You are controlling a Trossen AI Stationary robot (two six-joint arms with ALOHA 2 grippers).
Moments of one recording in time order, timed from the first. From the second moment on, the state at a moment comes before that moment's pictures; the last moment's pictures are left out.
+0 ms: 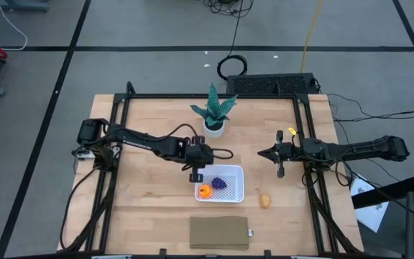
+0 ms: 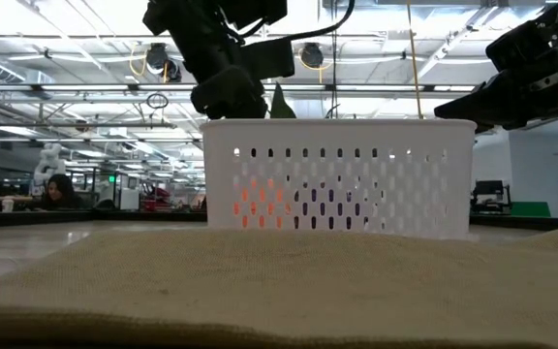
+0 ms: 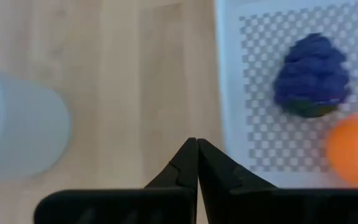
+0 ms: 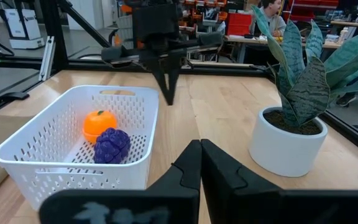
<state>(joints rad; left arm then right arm) -0.06 1.79 1.24 -0.45 -0.15 0.08 0.02 0.40 0.02 0.26 0.08 -0.04</state>
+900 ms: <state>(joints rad) 0.01 1.11 0.69 0.01 -0.21 0.24 0.02 0.40 0.02 0.25 0.08 0.01</state>
